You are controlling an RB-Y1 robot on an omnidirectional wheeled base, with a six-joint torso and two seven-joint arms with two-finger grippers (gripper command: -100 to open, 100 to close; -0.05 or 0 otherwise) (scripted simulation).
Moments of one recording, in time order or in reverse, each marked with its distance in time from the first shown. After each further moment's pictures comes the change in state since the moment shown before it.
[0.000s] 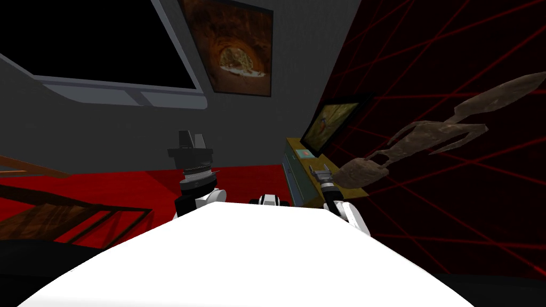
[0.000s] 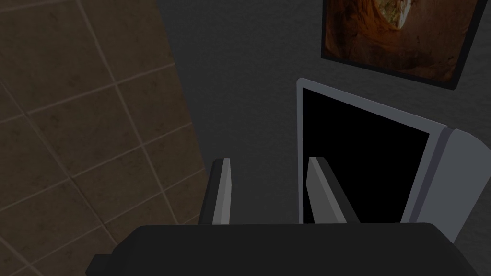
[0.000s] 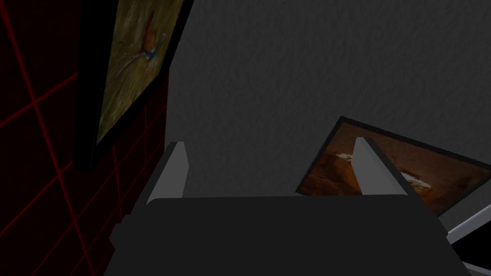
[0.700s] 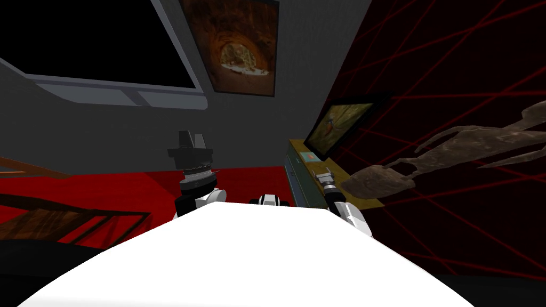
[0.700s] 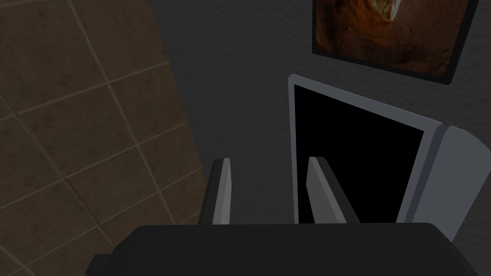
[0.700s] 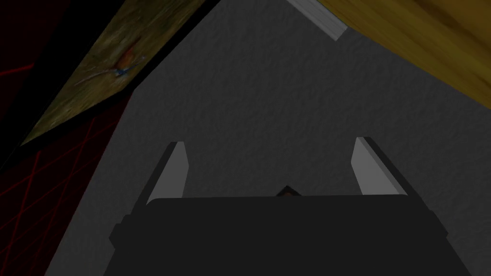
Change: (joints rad) left arm 0.000 0.000 0.000 0.000 0.000 0.000 0.000; right arm -0.018 -0.015 -0.057 0.087 0.208 0.040 0.145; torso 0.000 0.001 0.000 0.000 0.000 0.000
